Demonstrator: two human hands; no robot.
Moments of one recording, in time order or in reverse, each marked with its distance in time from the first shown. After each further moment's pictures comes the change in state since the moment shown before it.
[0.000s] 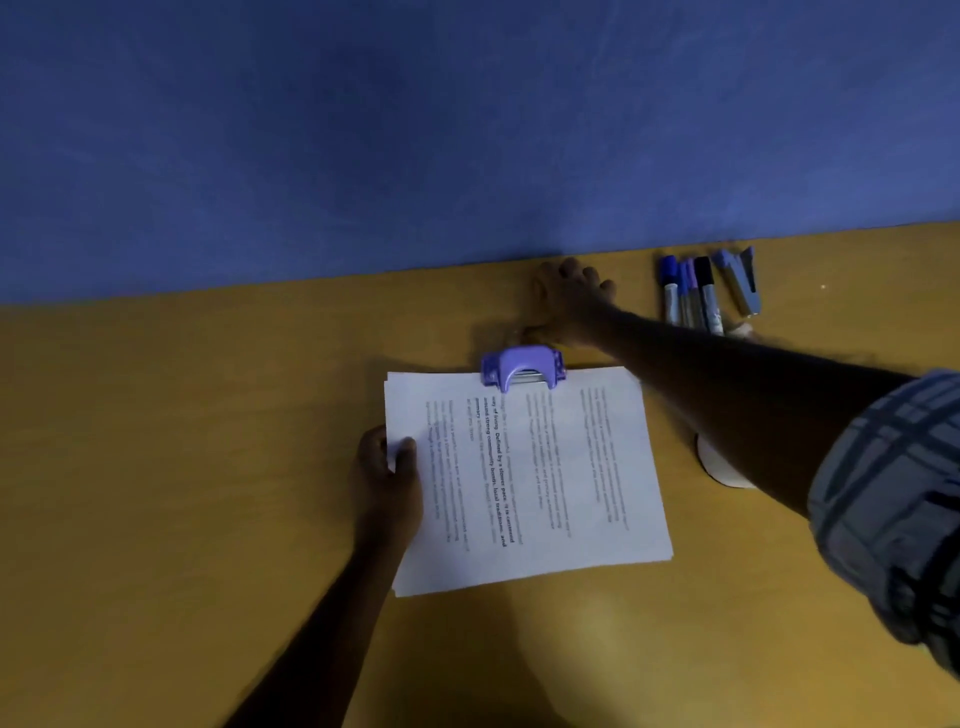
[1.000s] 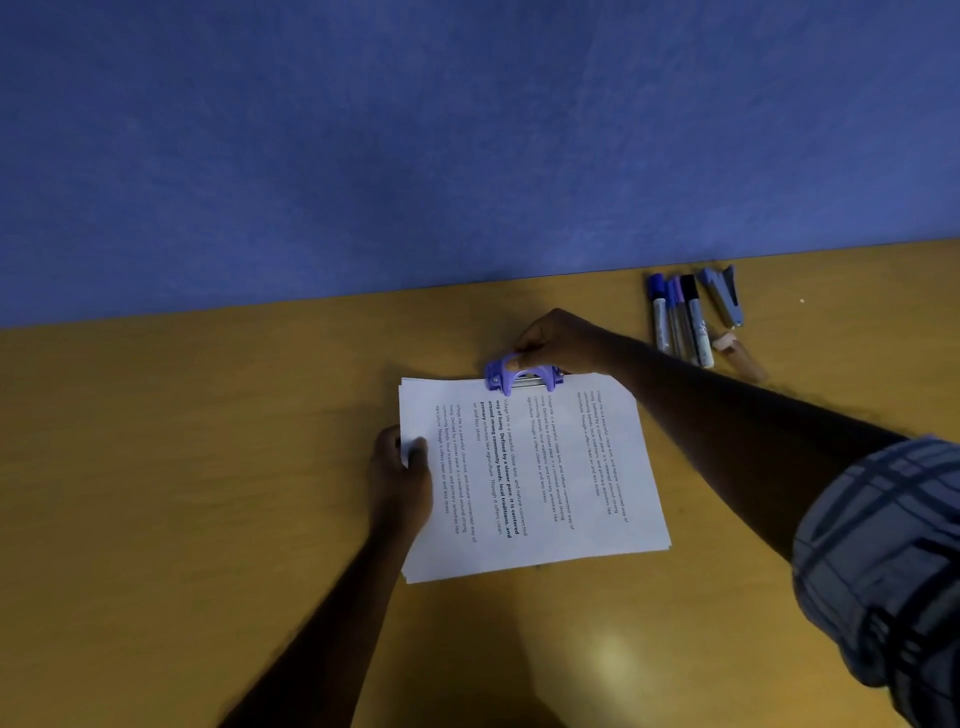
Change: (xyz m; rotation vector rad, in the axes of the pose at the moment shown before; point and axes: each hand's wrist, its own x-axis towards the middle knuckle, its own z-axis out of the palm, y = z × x) left_hand 0.000 0.002 -0.003 0.024 0.006 0.064; right_hand -0.043 -0.010 -0.011 0.447 -0.242 -0.302
